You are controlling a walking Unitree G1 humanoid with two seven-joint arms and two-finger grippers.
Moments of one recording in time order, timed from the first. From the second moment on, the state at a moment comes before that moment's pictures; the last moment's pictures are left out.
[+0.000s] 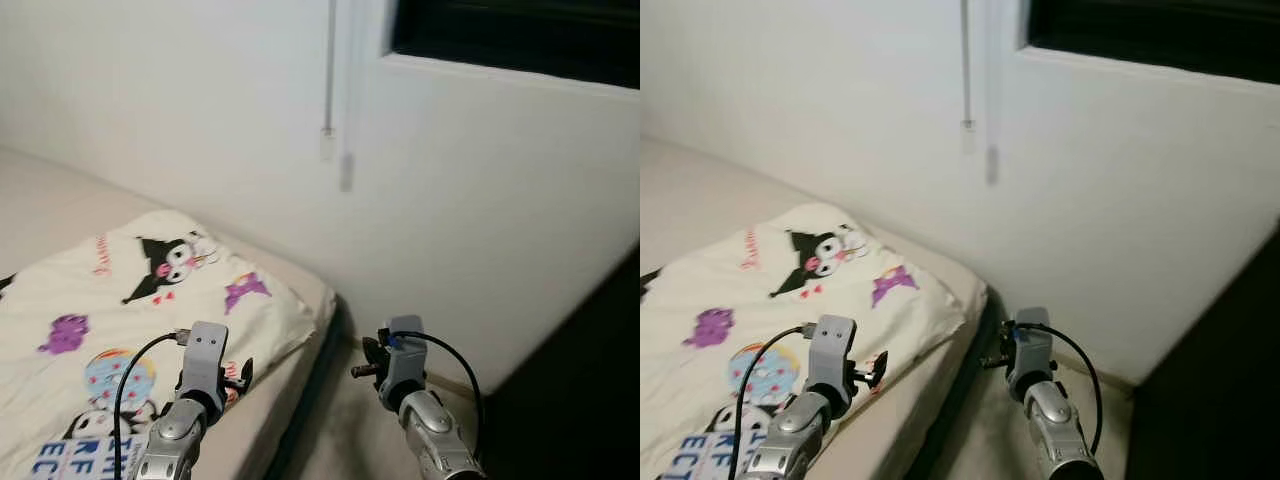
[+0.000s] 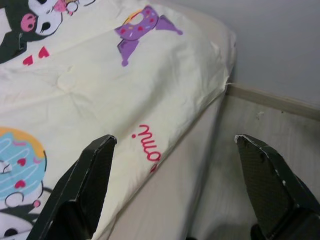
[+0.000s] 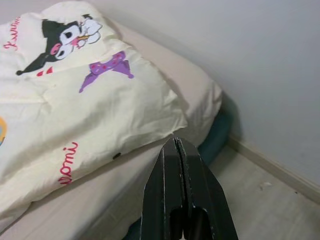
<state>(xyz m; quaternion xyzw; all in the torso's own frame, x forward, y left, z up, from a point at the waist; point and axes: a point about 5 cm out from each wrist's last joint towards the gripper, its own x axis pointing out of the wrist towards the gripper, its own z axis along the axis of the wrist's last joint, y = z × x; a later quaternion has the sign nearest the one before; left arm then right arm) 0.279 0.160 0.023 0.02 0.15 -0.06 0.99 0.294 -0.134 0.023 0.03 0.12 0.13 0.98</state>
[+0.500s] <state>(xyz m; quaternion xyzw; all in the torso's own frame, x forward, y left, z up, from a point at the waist) 0.280 0.158 0.024 0.02 0.15 -0.07 0.99 0.294 -0.137 0.023 0.02 0.12 0.12 0.98</state>
